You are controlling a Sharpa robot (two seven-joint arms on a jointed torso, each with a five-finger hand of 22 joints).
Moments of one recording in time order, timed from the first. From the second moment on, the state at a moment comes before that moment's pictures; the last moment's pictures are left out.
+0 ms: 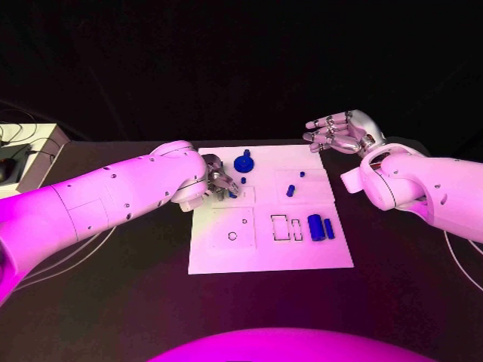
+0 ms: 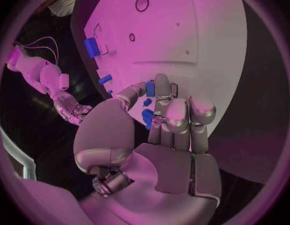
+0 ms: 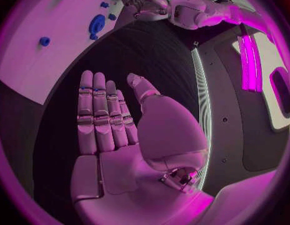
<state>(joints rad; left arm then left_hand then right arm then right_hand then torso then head) 1.23 -0.45 -0.04 1.17 -1.01 0.04 -0.60 1.02 -0.10 0.48 -0.05 0.42 1.17 0.04 0.24 0.87 1.43 -0.06 0.56 0.41 1.42 -0.13 1.23 1.01 0.05 1.29 -0.15 1.19 1.15 1.22 -0.86 -0.11 1.36 -0.51 -0.54 0.34 1.26 -0.04 0.10 -0.09 0.46 1.02 0.18 0.07 0.07 1.21 0.11 0.07 0.06 1.32 0.07 0.06 0.07 0.10 1.21 0.07 0.14 0.07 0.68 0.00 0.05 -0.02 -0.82</state>
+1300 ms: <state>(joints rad) 1.23 -0.43 -0.04 1.15 -1.00 0.06 -0.60 0.95 -0.03 0.47 -0.05 0.40 1.20 0.03 0.24 1.03 1.45 -0.06 0.59 0.36 1.42 -0.12 1.24 1.01 0.04 1.29 -0.15 1.19 1.17 1.22 -0.85 -0.11 1.36 -0.51 -0.53 0.34 1.26 -0.04 0.12 -0.10 0.47 1.02 0.18 0.07 0.07 1.21 0.11 0.07 0.06 1.32 0.07 0.06 0.07 0.10 1.21 0.07 0.14 0.07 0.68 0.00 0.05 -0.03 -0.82</state>
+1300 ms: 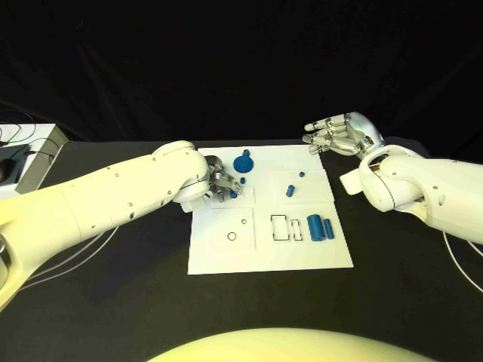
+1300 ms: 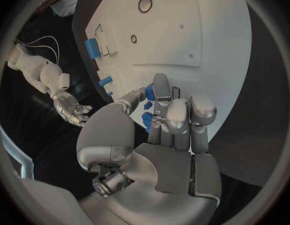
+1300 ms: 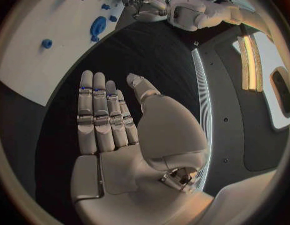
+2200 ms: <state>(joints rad) 1.23 -0.43 -0.04 1.14 -1.00 0.08 -0.60 1.09 -0.06 0.19 0.03 0.39 1.30 -0.06 0.22 1.01 1.46 -0.08 0.60 0.35 1.42 -0.12 1.24 1.01 0.05 1.30 -0.15 1.19 1.18 1.22 -0.85 -0.11 1.36 -0.51 -0.53 0.34 1.25 -0.05 0.12 -0.11 0.47 1.02 0.18 0.07 0.07 1.21 0.11 0.07 0.06 1.32 0.07 0.06 0.07 0.10 1.21 0.07 0.14 0.07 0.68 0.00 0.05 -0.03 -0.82</state>
